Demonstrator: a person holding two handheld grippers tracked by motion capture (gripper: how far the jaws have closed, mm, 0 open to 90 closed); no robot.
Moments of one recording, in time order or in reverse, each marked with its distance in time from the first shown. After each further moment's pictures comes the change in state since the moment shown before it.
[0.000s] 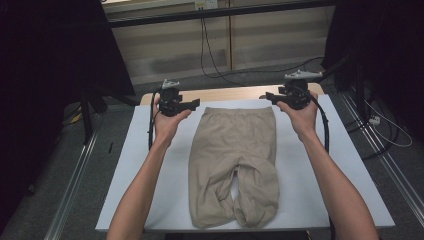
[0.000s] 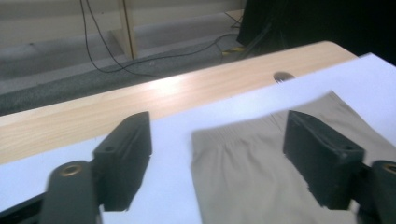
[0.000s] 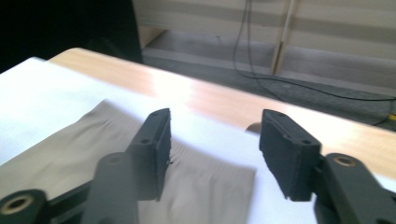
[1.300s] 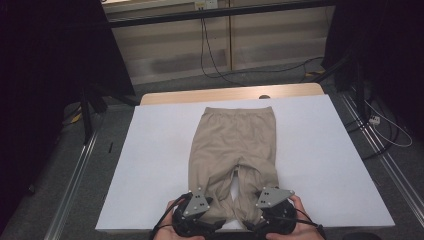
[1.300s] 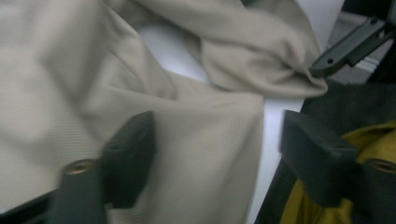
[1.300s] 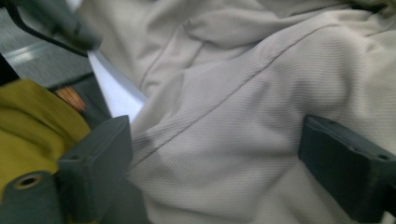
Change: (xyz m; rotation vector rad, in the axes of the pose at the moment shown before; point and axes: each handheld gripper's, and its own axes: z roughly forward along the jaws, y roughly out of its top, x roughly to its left) left arm -0.171 -0.191 -0.128 0.244 -0.383 0.365; right arm 0.183 -0.182 -0.124 0.296 0.407 -0.385
